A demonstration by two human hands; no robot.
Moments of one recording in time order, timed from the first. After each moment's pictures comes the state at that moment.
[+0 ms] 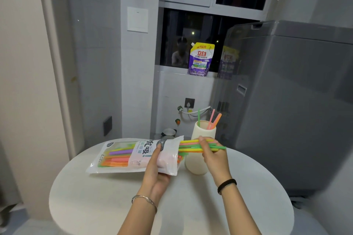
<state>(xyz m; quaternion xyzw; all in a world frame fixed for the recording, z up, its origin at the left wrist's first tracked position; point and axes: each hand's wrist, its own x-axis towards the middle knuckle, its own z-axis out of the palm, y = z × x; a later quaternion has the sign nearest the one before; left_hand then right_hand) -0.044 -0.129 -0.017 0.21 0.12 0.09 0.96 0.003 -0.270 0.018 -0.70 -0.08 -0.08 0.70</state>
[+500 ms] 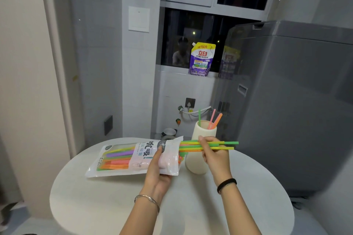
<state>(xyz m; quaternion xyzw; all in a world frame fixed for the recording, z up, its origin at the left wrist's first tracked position) -0.042 -0.133 -0.021 0.20 0.14 0.10 0.96 0.003 -0.271 0.018 -0.68 -0.10 -0.09 0.72</state>
